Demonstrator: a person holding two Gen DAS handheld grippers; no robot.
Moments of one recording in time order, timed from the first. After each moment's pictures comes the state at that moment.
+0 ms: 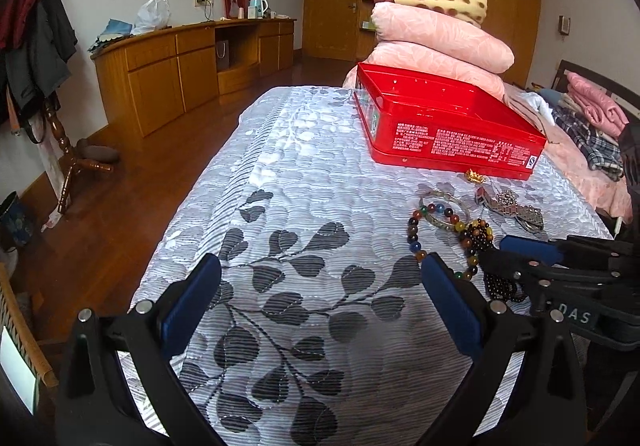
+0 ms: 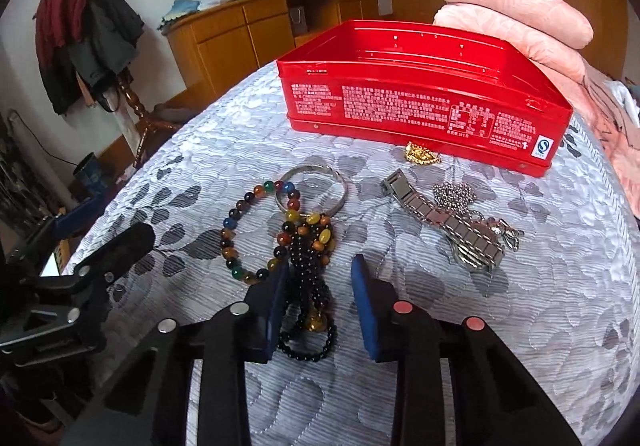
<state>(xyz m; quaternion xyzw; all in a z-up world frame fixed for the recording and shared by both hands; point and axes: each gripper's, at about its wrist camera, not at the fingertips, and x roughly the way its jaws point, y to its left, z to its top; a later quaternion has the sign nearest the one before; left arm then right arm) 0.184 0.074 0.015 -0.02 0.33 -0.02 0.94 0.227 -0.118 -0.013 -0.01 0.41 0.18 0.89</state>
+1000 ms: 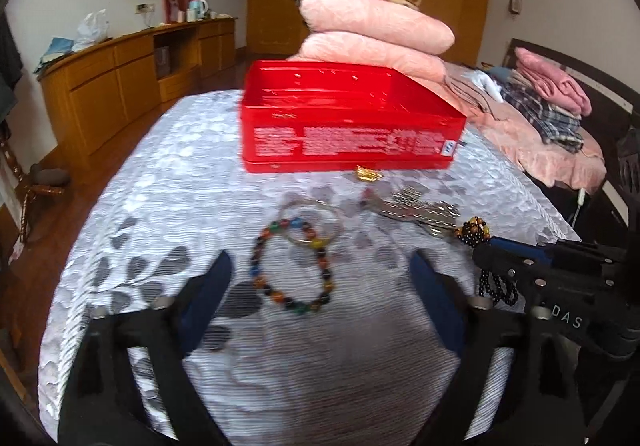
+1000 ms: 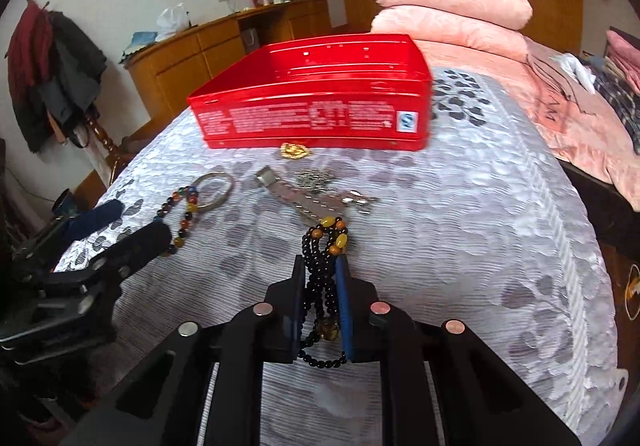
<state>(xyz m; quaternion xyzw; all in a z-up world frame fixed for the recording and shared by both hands) 0.201 -0.024 0.017 0.00 0.35 -0.12 0.93 0.202 -0.217 -0.005 0.05 0.39 0.12 0.91</state>
